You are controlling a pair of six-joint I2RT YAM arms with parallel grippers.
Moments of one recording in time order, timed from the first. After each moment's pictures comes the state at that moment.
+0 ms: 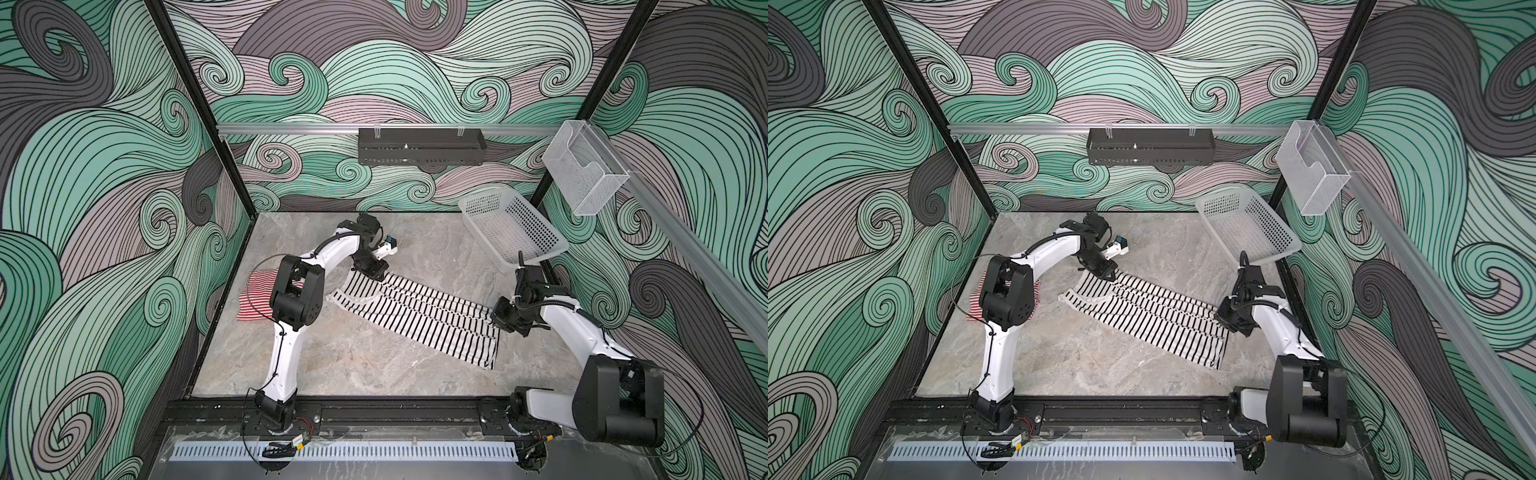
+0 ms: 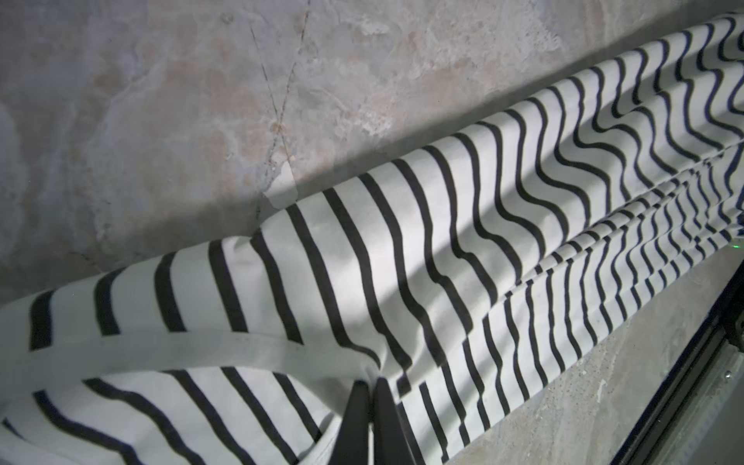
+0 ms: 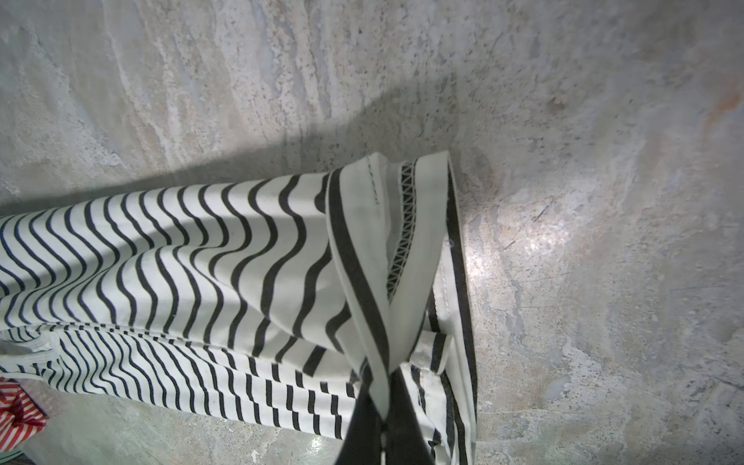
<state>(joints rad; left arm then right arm) -0.43 2.20 1.83 -1.04 0.38 0.30 -0.07 1.28 0.78 -0.88 -0.20 0.49</state>
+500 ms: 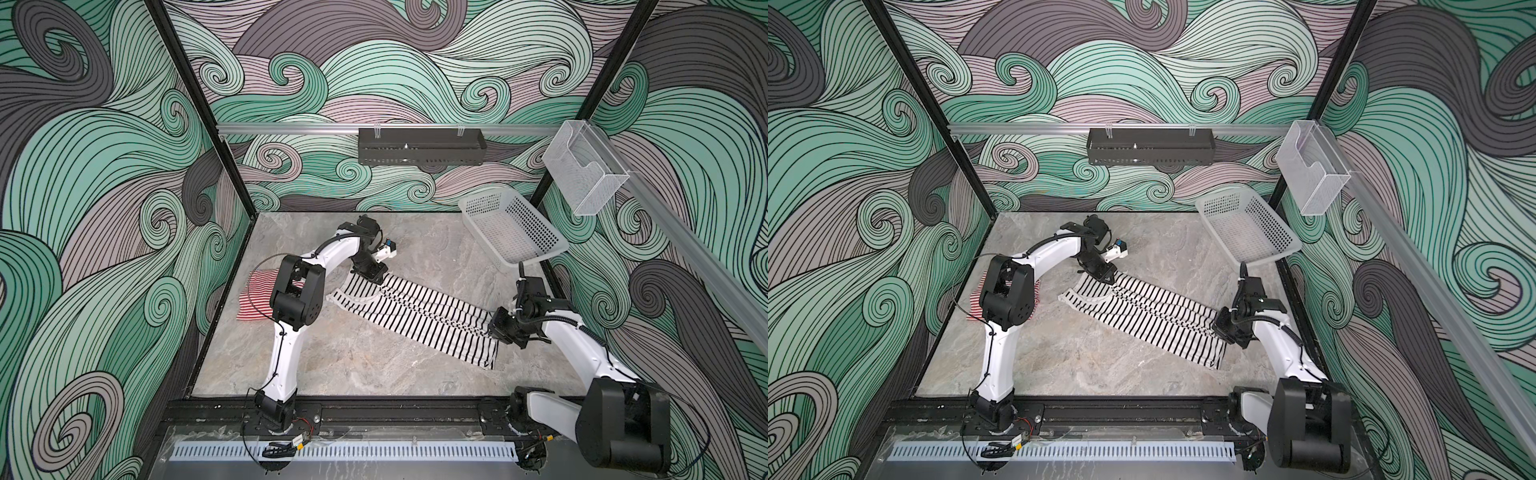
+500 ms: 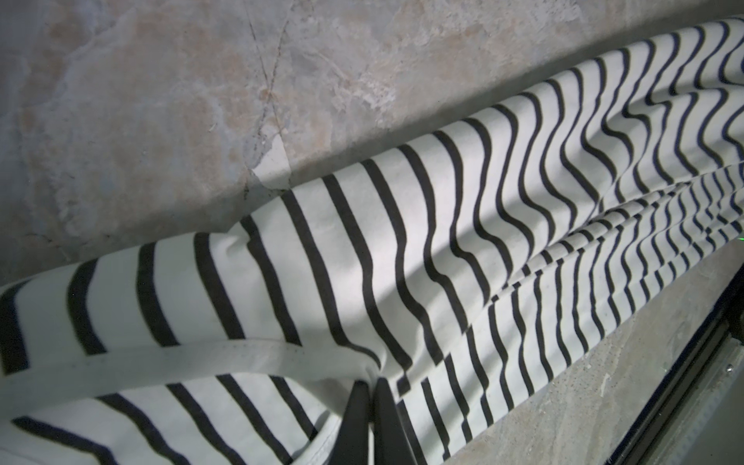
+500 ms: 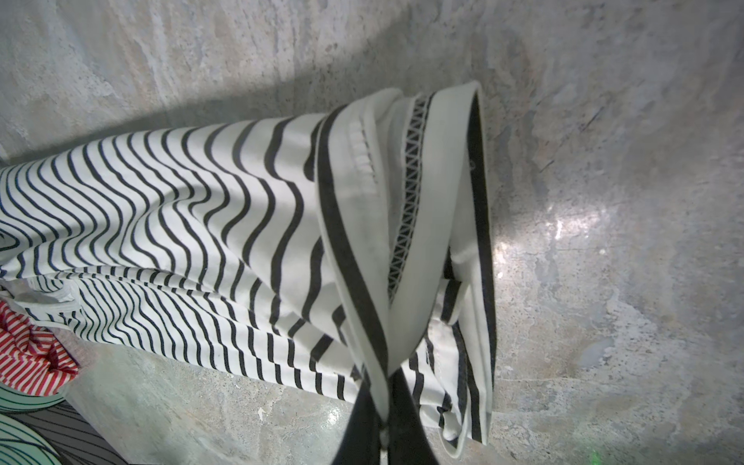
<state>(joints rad) -0.43 2.20 1.82 -1.04 0.37 0.30 -0.07 1.18 0.68 -0.88 -0.29 0.51</state>
